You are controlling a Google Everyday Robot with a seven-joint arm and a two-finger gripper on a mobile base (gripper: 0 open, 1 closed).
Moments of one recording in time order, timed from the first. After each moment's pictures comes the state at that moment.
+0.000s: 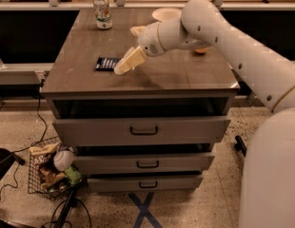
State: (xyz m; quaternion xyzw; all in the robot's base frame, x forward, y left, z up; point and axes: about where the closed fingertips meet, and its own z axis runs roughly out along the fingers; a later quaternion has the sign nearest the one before) arm 0.722 0.071 0.879 -0.57 0.63 0.26 0.47
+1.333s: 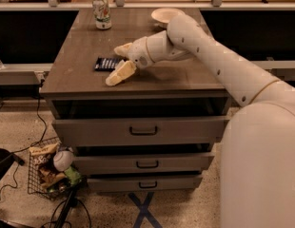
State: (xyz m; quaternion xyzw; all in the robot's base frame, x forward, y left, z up) arm 0.719 0.109 0.820 -0.59 0.61 0.32 0.42
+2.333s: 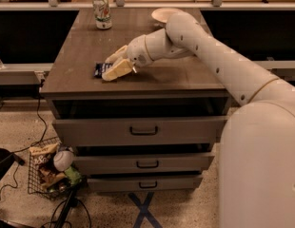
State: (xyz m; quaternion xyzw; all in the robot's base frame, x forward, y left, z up) arm 0.719 0.109 0.828 -0.59 0.61 0.32 0.42
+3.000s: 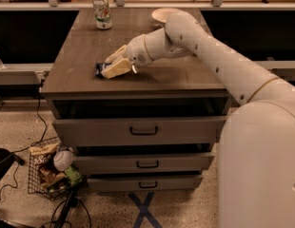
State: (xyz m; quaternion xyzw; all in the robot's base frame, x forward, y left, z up) arm 0.719 0.110 0.830 -0.59 0.61 0.32 0.42
